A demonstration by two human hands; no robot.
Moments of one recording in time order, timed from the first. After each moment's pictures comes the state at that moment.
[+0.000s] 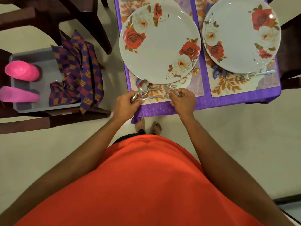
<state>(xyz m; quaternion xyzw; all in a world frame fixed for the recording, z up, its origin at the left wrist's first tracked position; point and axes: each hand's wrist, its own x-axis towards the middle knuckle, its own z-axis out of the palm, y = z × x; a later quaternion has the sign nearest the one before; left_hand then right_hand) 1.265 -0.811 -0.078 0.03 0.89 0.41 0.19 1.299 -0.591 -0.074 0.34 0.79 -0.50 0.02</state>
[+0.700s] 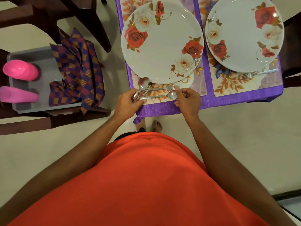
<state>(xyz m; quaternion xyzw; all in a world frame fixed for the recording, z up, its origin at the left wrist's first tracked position) 1.256 -0.816 -0.081 0.01 0.88 0.42 0.23 1.301 -0.590 -0.068 0.37 0.78 -0.49 0.01</state>
